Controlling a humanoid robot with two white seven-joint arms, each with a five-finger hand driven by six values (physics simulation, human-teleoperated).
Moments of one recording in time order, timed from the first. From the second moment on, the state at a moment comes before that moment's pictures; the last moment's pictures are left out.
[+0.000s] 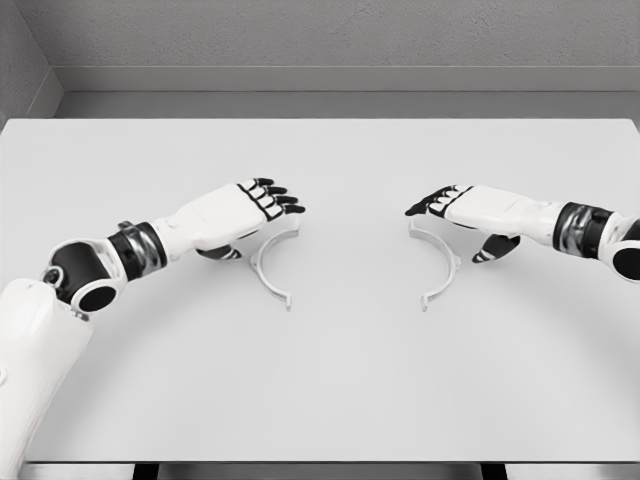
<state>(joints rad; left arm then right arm) -0.37 0.36 -0.30 -1.50 -0.92 -0.61 -0.43 -0.51 -0.70 0.52 -1.43 0.45 -0.47 0.58</state>
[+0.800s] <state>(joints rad) -0.38 0.31 -0.32 -1.48 -0.94 -0.61 -0.43 -0.52 -0.68 0.54 -1.41 0.45 -0.47 0.58</state>
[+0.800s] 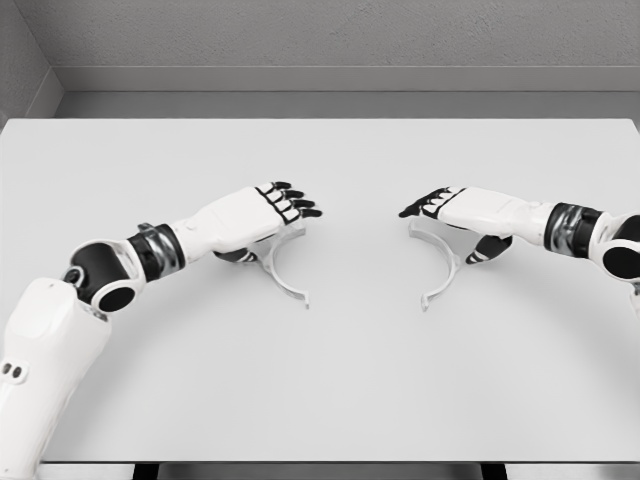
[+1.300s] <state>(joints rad) -0.38 0.27 -0.35 -1.47 -0.94 -0.61 -0.43 -0.52 -0.67 0.54 -1.42 0.45 -0.47 0.58</state>
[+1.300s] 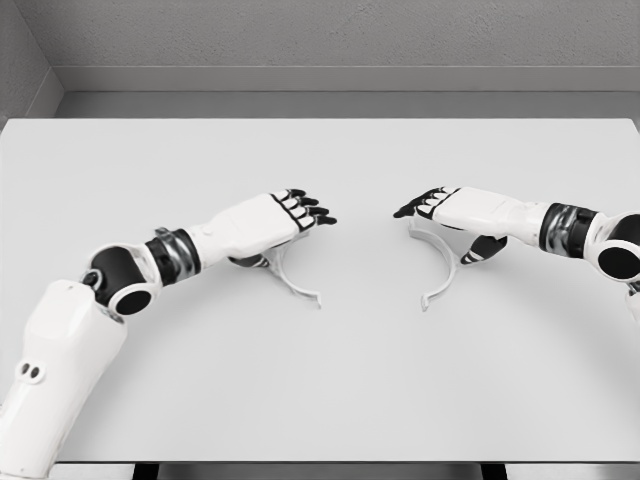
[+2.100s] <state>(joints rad) -0.40 0.23 -0.34 -1.47 -0.94 -0.61 -0.44 -0.56 -0.67 0.53 -1.44 0.45 -0.48 0.58</state>
